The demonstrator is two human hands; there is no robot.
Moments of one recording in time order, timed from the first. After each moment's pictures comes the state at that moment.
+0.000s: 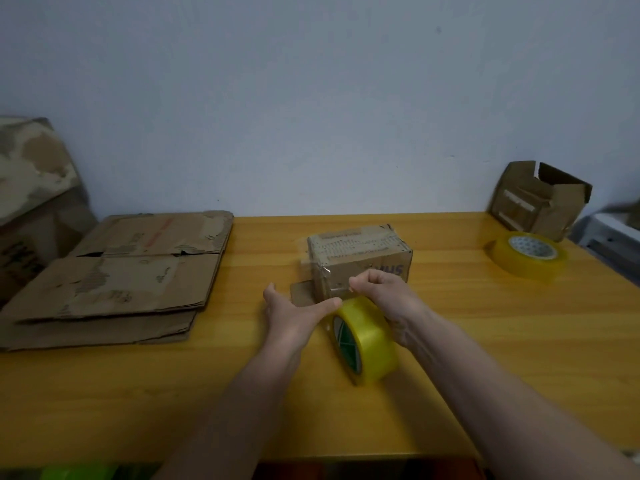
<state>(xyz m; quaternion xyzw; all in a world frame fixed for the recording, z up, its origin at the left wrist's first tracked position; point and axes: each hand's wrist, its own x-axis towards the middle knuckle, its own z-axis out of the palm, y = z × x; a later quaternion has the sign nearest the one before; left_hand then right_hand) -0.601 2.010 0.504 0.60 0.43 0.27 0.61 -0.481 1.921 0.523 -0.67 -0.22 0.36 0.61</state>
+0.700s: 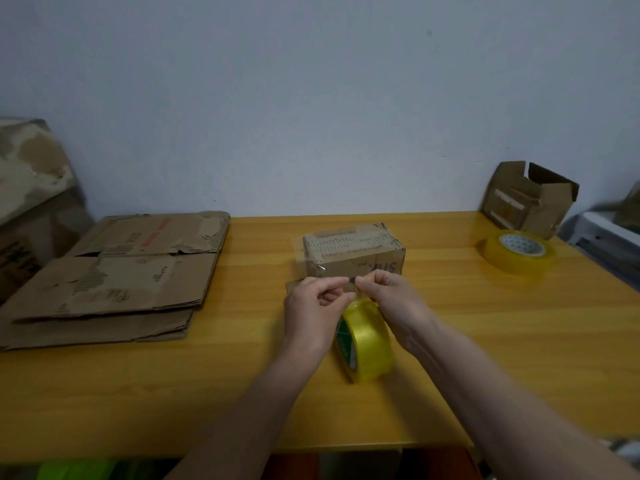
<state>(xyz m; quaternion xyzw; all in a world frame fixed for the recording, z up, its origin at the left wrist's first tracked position) -0.594 1.978 0.514 0.76 0.28 0.36 0.46 -0.484 1.903 0.520 -0.70 -0.25 0.28 0.60</state>
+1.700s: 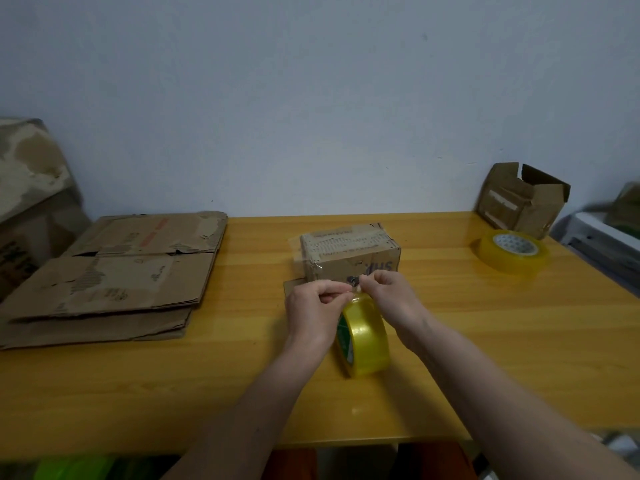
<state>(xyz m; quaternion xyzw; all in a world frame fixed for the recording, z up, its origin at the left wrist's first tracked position) -0.588 1.973 0.513 0.75 0.32 0.35 0.46 -0.487 1.895 0.529 -0.77 -0.28 0.23 0.53</state>
